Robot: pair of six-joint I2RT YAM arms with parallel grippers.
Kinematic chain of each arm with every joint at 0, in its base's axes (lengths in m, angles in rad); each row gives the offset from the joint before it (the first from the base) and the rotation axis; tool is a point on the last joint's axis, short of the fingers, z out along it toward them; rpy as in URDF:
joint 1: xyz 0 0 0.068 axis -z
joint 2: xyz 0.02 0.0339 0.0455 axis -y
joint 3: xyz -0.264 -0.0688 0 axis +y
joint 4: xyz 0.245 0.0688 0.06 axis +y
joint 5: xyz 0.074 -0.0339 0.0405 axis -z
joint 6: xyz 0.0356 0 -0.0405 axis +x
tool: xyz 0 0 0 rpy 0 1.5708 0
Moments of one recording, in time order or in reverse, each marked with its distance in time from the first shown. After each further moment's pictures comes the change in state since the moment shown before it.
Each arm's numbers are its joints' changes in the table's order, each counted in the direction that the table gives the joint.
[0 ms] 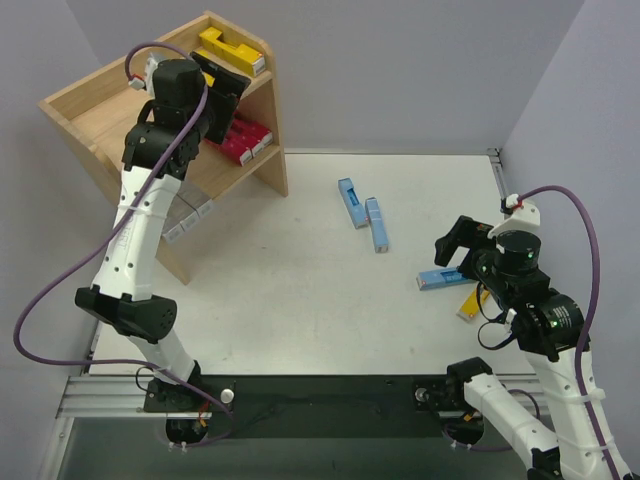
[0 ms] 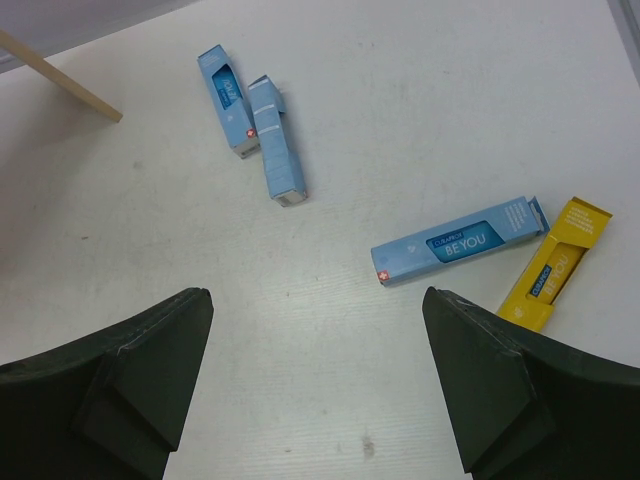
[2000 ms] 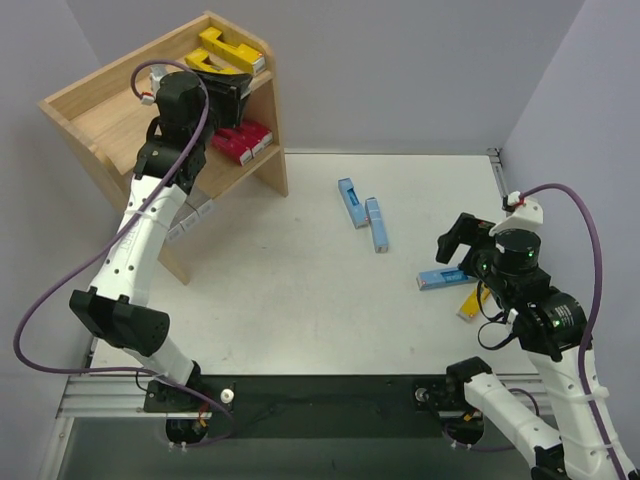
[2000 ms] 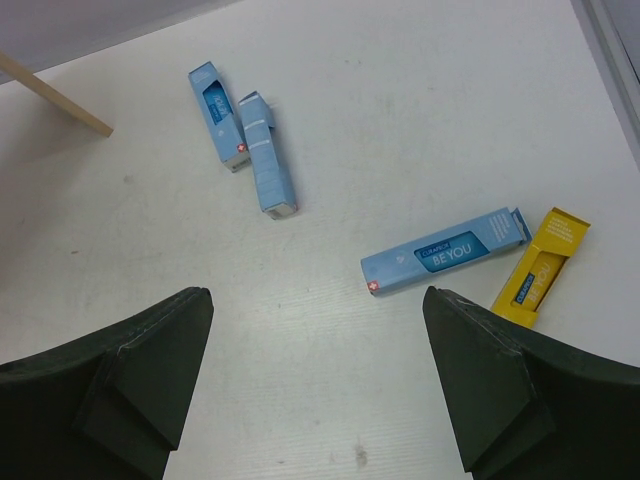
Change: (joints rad) left arm 0.014 0.099 0.298 -0.388 0.043 -0.227; right arm -0.039 -0.011 -0.026 0.002 0.072 -0.002
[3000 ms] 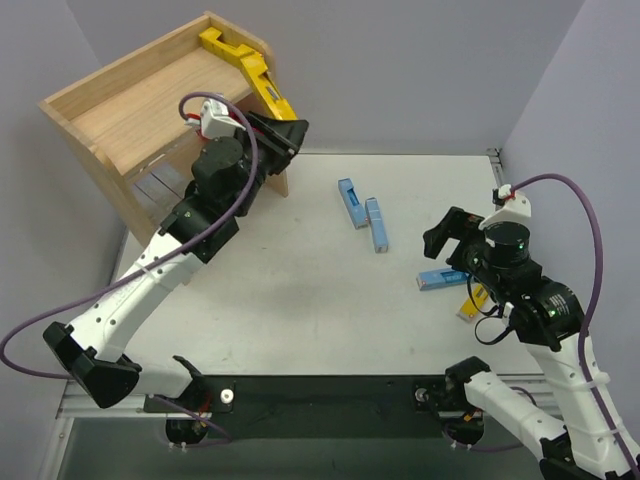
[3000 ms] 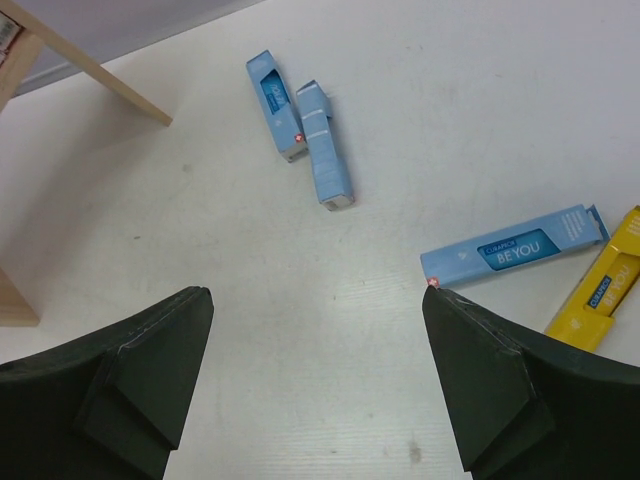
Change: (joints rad) left arm 0.411 0.278 0.437 -0.326 -0.216 0.446; right arm -0.091 -0.048 -0.045 -0.016 -0.013 0.104
